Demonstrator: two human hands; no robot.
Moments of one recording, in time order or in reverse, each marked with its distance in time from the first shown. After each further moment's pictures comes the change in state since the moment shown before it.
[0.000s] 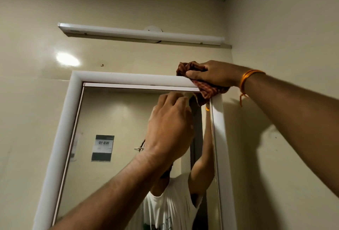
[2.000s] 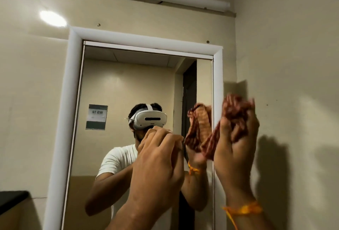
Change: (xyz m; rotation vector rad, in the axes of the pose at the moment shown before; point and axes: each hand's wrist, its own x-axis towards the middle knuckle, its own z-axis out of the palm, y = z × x) left_hand -0.151 0.005 -0.031 -0.314 -0.165 -0.195; right_hand -0.212 -0.066 0.180 0.617 1.016 0.267
